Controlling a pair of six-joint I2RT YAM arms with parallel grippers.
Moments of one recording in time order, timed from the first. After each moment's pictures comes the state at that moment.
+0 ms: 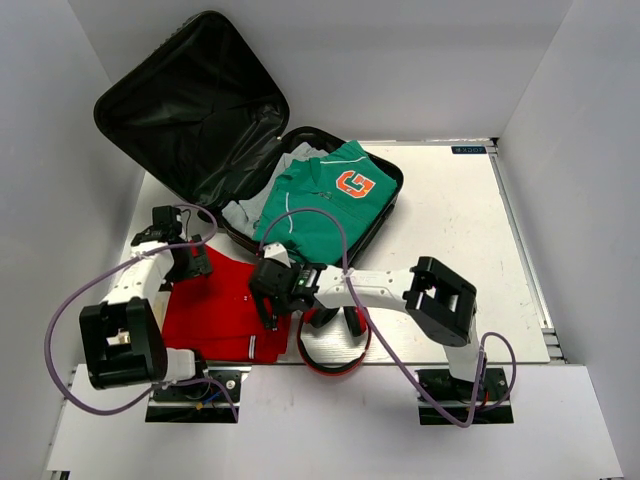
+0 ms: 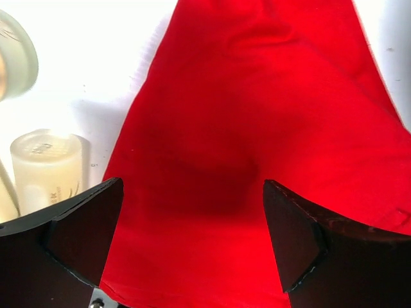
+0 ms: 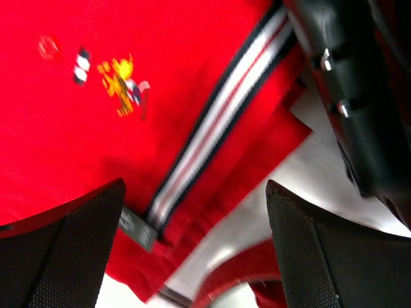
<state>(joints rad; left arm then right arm) 0.13 1.32 0.84 -0.72 -0.14 -0.22 1.27 1.96 1.44 -0.52 0.26 0.68</state>
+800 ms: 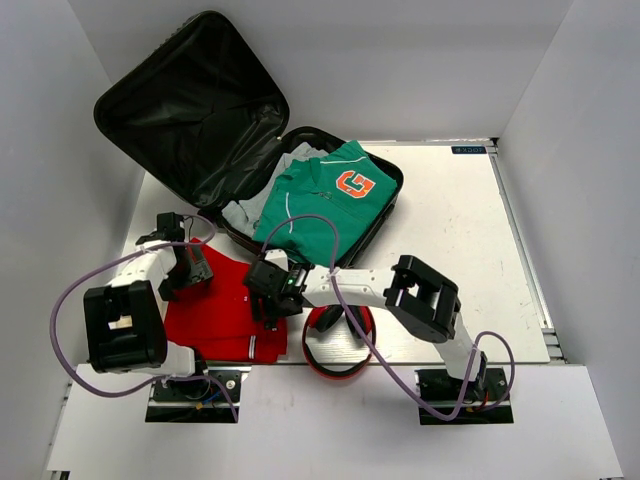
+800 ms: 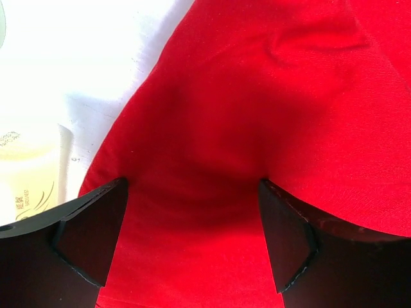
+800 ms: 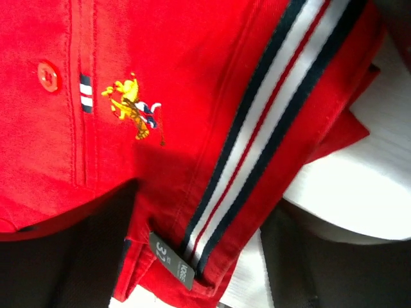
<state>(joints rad) 0.14 1.43 0.80 -0.69 -0.16 -0.34 1.26 2.07 1.50 -0.51 0.16 0.92</state>
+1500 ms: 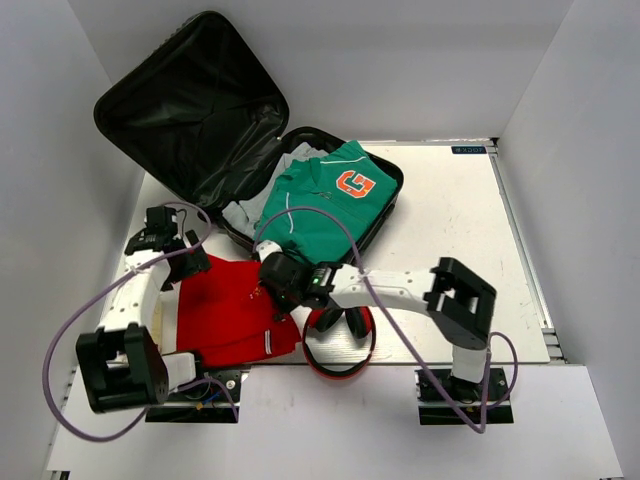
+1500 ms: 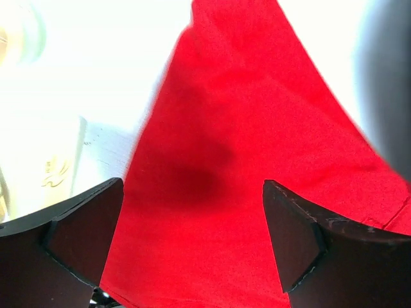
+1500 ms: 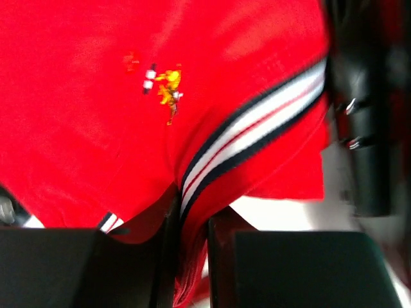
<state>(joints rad) 0.13 1.23 0.84 -0.78 -0.13 -0.34 1.25 1.86 1.33 -0.35 0.15 0.47</state>
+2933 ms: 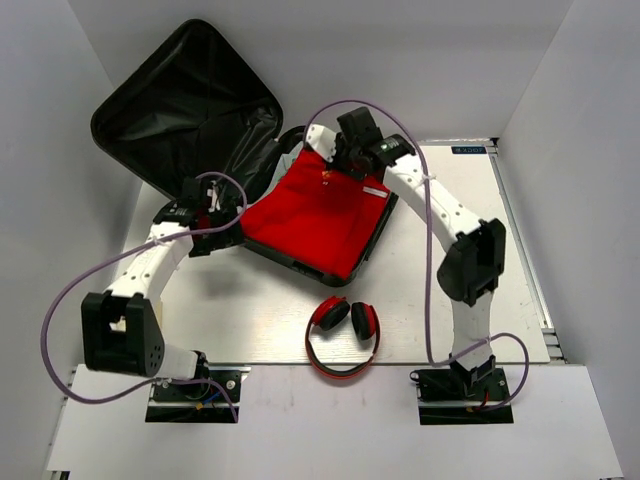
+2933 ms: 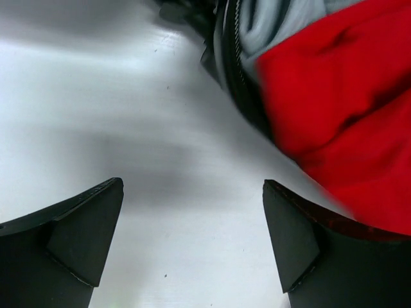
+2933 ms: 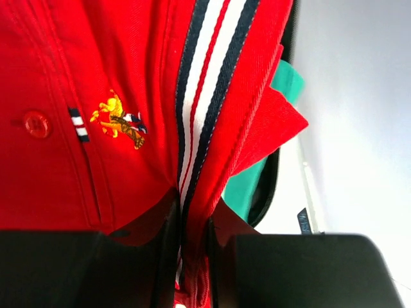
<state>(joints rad) -0.12 1.38 1.05 -0.70 -0.02 -0.33 0.62 1.98 2.02 -0.79 0.05 -0.76</state>
